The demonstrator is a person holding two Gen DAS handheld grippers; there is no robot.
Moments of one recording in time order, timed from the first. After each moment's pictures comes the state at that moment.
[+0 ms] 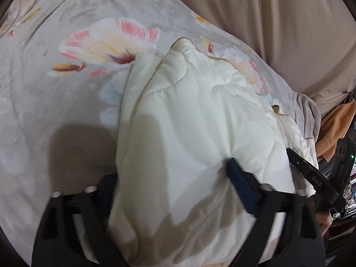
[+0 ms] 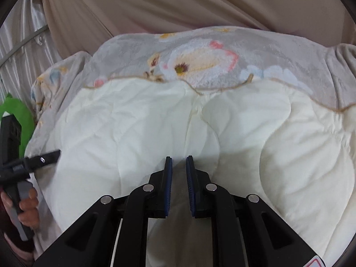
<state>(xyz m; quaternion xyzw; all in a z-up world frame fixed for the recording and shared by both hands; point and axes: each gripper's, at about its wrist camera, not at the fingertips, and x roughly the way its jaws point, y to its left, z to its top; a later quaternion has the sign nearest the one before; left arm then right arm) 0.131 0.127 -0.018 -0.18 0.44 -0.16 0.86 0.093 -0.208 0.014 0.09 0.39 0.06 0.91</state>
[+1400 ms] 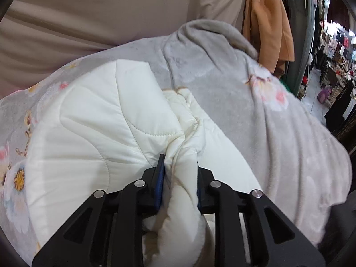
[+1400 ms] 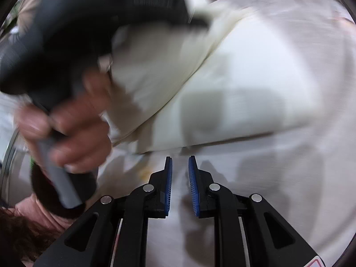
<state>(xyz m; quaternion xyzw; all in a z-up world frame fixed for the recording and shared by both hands) 0.032 -0.263 0.050 0.14 0.35 -0.33 0.87 -0.142 -0.339 -0.028 0.31 0.36 0.08 0.88</state>
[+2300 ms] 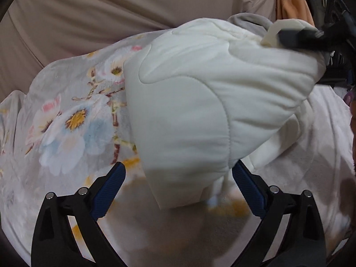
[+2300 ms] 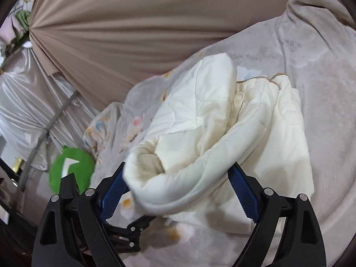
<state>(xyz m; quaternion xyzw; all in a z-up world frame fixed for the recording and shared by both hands) -0.014 -0.100 0.027 0.14 0.36 -0.22 0.90 -0.064 -0.352 0.065 0.27 0.32 0.14 0.90</state>
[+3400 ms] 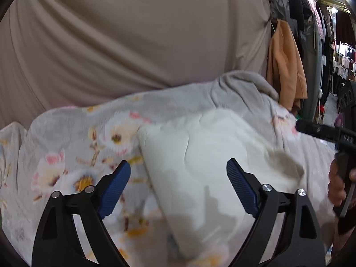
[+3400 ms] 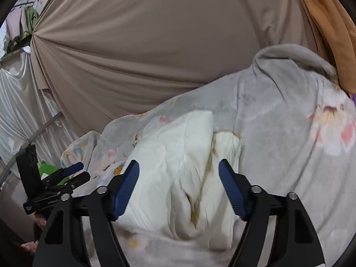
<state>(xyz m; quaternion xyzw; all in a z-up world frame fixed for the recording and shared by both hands) 0.013 -0.119 0.151 0.09 0.24 -0.26 0.93 -0.106 -0.414 0.105 0.23 0.22 0.03 0.95</state>
